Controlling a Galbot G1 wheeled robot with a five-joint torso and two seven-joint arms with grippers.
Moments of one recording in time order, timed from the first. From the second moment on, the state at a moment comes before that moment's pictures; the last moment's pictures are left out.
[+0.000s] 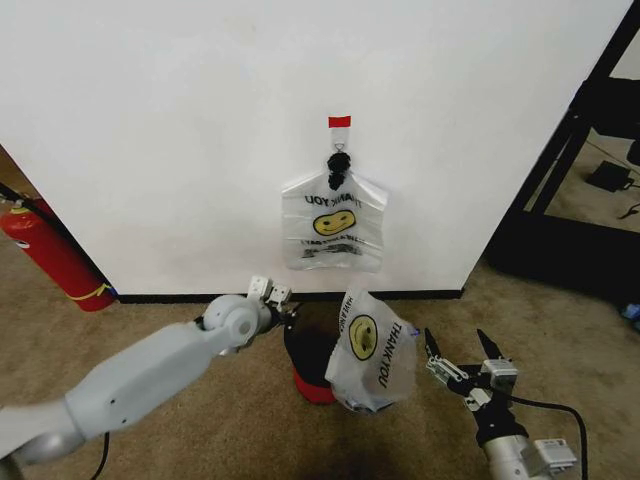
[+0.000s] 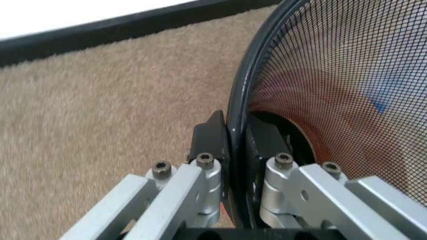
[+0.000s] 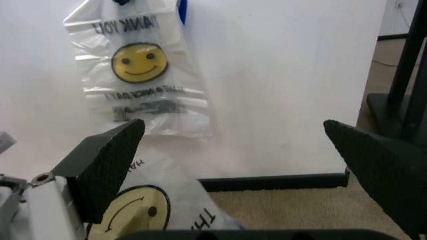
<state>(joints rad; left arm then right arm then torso) 0.55 -0.84 0.40 -1.65 -1.30 0.64 -0.40 -1.85 1.17 0.49 2.25 0.34 0.17 0.18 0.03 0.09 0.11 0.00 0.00</state>
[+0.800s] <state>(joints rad) 0.81 -0.84 0.13 -1.82 -1.29 0.63 -0.52 -1.83 1.18 0.43 2.24 0.34 0.15 0.20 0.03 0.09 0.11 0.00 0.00</state>
